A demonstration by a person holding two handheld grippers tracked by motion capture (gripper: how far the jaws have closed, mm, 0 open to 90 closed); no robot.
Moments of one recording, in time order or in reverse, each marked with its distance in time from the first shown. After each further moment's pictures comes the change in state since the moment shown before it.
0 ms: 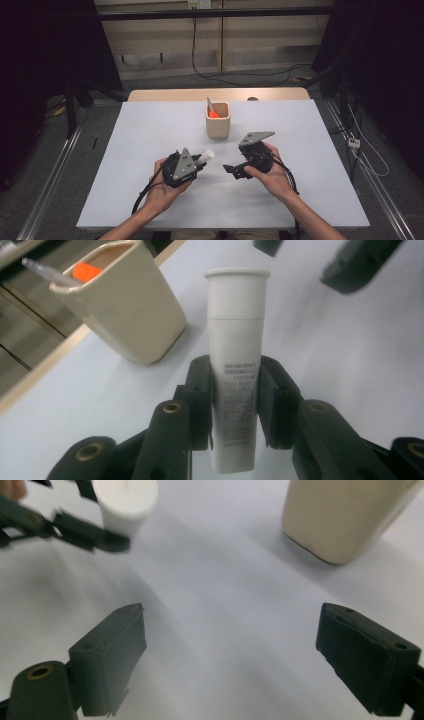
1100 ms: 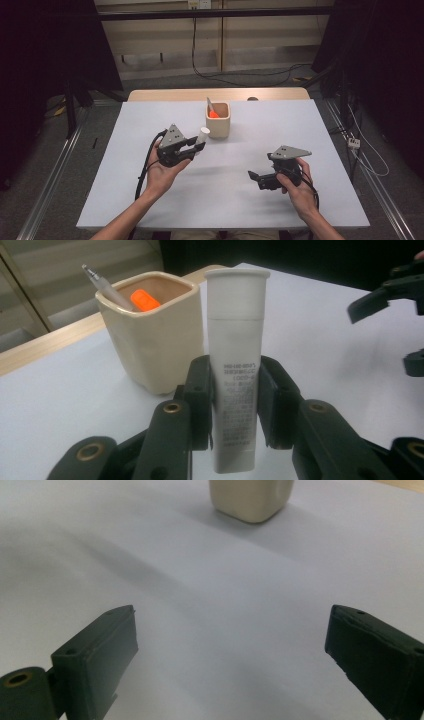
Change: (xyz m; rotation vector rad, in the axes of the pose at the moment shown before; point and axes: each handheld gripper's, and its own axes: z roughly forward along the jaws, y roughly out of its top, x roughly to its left) left arm 0.043 0.023 0.007 -0.106 -0.020 -0.275; right arm -0.015 -0.065 -0.045 -0.126 -0.140 0.121
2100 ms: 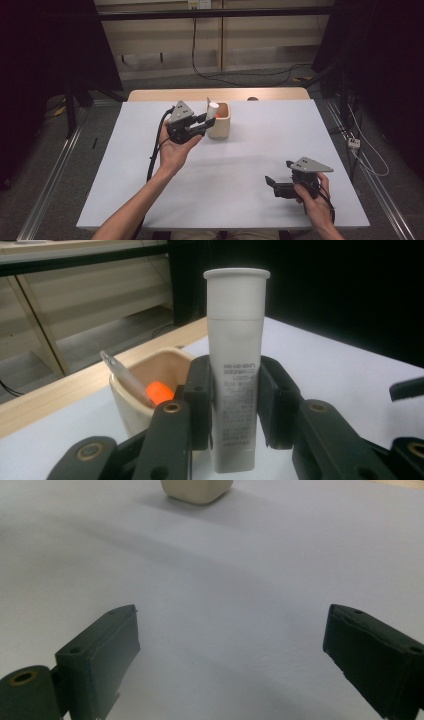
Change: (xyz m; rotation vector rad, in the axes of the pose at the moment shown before) left arm 0.011 0.056 0.028 -0.108 0.019 -0.069; right arm -0.015 -0.041 -0.028 -0.054 -0.120 0.048
